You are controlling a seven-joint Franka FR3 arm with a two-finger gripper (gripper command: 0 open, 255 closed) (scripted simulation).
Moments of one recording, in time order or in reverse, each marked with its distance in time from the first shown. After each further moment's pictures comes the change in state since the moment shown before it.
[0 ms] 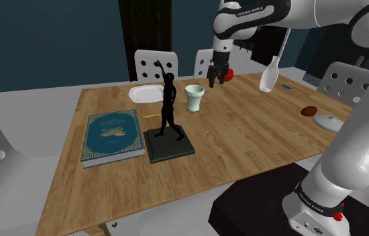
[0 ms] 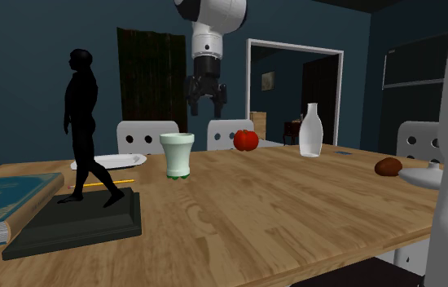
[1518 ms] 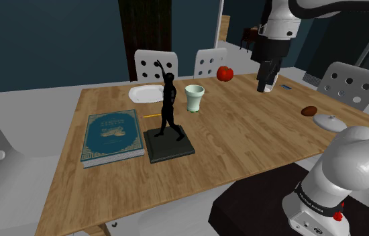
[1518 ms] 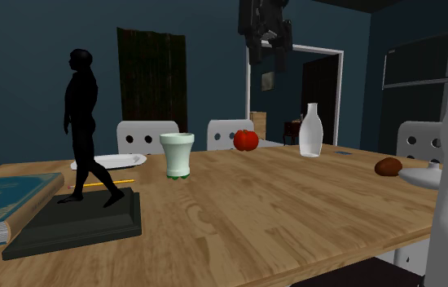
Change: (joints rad) arm 0.026 -0.794 0.092 -0.489 -0.061 -0.296 0.124
